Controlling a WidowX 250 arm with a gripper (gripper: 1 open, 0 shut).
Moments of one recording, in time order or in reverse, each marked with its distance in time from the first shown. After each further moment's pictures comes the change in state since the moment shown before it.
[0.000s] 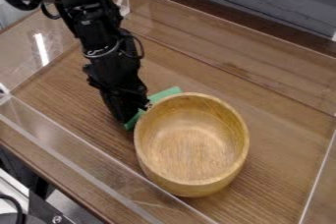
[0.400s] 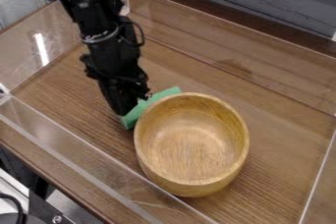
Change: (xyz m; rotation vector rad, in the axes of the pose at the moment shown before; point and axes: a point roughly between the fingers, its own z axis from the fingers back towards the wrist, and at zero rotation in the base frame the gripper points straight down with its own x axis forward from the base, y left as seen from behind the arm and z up) arm 0.000 -0.008 0.021 -0.006 0.018 0.002
